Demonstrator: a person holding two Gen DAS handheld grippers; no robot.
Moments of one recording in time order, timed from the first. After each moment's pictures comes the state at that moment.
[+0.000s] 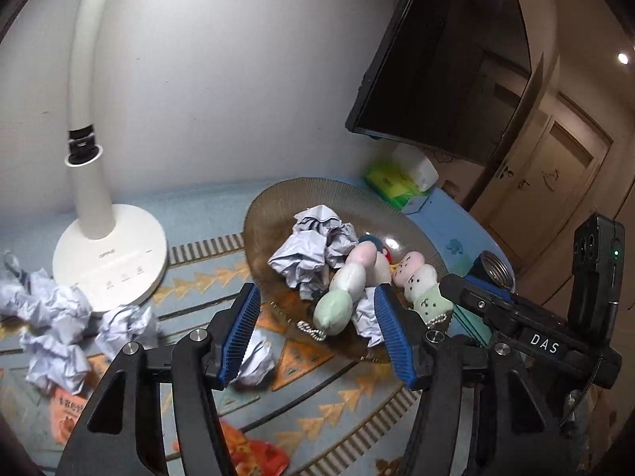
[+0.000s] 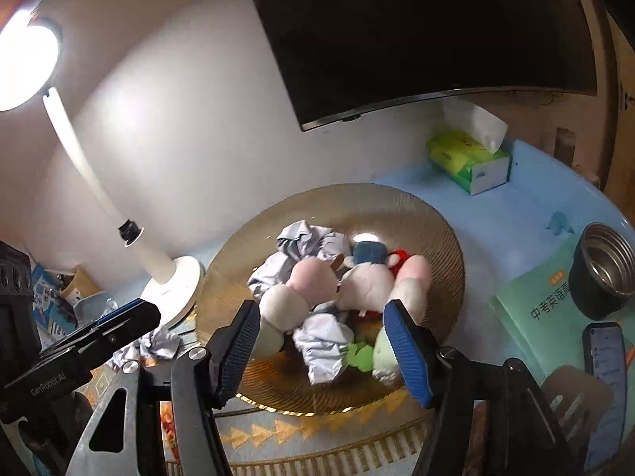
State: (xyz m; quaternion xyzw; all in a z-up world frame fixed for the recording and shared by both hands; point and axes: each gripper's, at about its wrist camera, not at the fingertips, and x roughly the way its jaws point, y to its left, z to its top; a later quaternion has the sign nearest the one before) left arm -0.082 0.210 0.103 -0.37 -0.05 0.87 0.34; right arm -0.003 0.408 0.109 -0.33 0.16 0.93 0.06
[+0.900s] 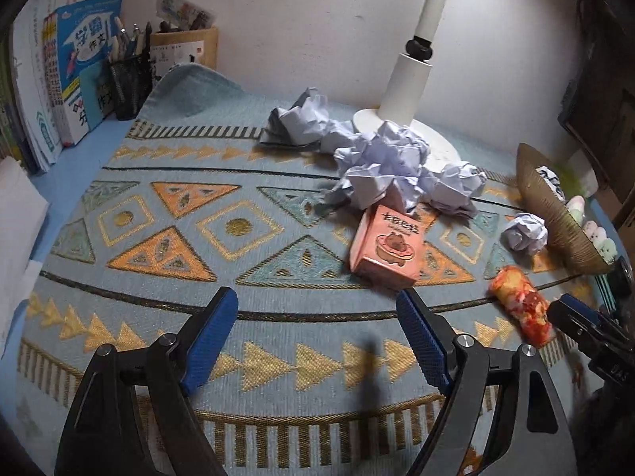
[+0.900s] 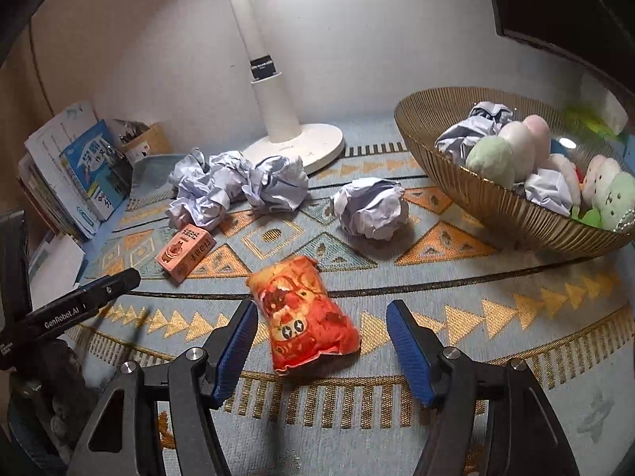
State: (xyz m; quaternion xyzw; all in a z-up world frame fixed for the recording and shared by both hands) left arm -0.026 0.005 0.002 -0.40 -0.07 0.91 0.07; right arm -0.001 0.256 0.009 -0.39 0.09 0.91 -0.08
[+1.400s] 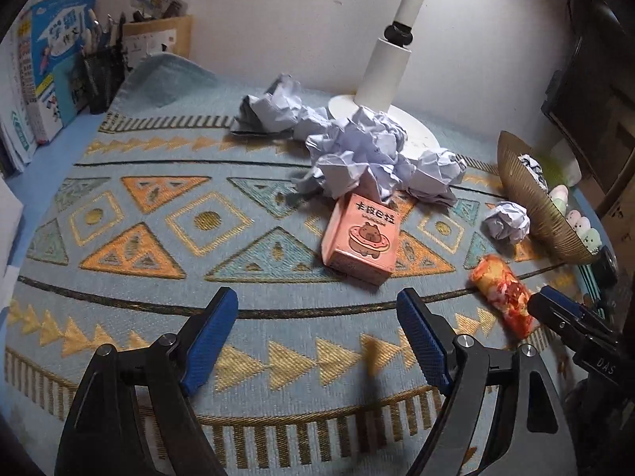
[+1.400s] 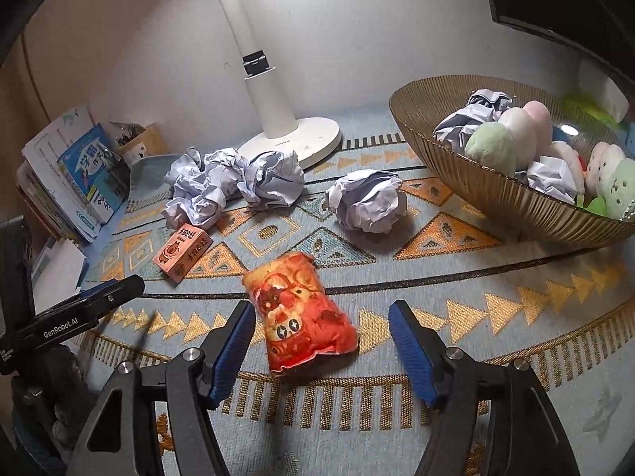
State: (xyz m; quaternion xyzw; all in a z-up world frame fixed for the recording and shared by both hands) left arm -0.038 0.011 -0.002 -0.44 -0.08 0.89 0.12; right arm -0.002 0.257 0.006 -0.40 0.10 0.91 -0.08
